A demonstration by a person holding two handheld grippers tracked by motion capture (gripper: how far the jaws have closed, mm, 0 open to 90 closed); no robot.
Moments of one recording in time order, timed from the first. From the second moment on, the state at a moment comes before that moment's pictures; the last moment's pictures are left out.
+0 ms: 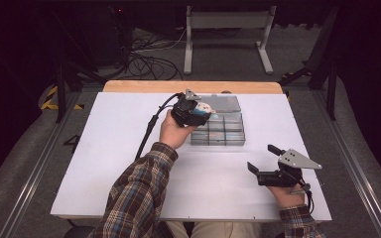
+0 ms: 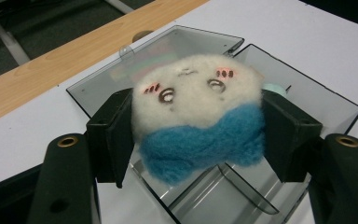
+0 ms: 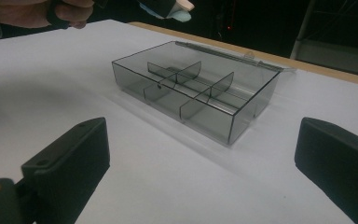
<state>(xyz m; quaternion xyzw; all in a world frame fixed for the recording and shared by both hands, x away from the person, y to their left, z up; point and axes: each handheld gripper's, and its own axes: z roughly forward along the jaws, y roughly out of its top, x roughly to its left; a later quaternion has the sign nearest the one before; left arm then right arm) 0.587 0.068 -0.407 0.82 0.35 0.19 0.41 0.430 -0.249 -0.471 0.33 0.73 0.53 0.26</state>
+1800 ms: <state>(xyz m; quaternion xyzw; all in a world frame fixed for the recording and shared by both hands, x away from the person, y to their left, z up) 0.609 0.017 -0.450 0.84 0.35 0.15 0.38 0.432 -0.242 -0.471 0.33 0.74 0.53 0.26</state>
